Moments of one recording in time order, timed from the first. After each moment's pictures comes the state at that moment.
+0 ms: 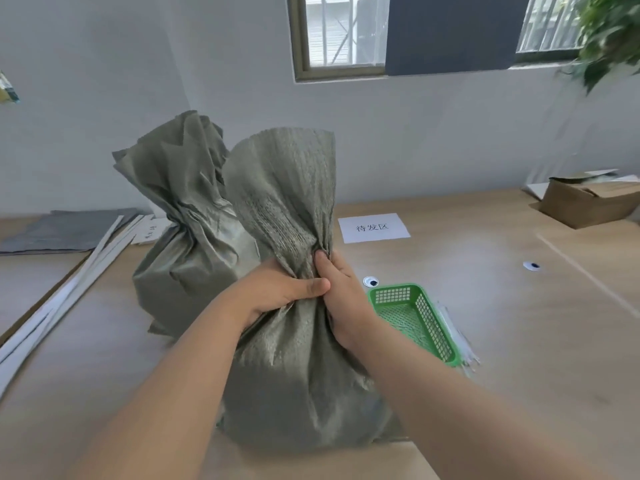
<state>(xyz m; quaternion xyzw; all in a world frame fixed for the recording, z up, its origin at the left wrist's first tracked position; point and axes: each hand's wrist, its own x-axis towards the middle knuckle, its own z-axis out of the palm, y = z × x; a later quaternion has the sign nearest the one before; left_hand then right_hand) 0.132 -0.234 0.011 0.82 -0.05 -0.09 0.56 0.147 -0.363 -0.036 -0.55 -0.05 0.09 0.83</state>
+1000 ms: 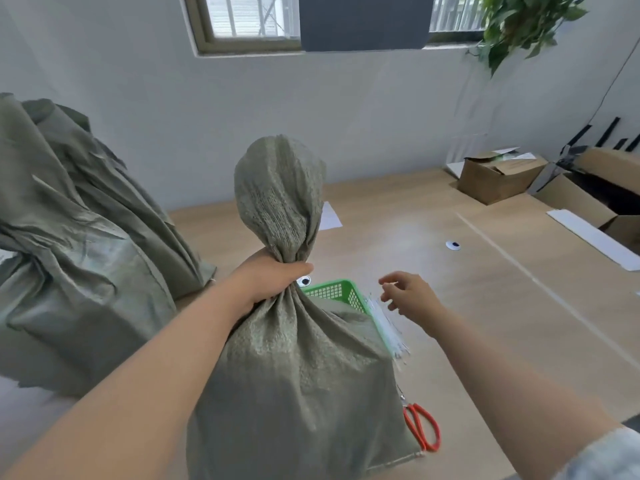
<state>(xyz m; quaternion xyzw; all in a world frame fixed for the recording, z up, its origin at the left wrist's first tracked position) 0.235 -0.367 -0.008 0.87 0.01 -0.12 0.48 0.240 -0.639 -0.126 -0.86 0.12 0.02 0.49</state>
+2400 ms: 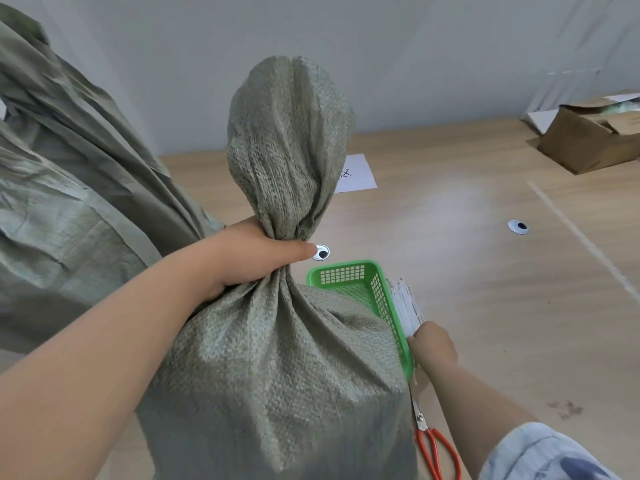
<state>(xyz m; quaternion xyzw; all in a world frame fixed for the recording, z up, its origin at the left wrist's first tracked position) 0.306 -0.378 -0.025 0.86 0.05 -0.18 0.47 0.314 -0.677 -0.348 -0.92 0.28 0.19 0.22</state>
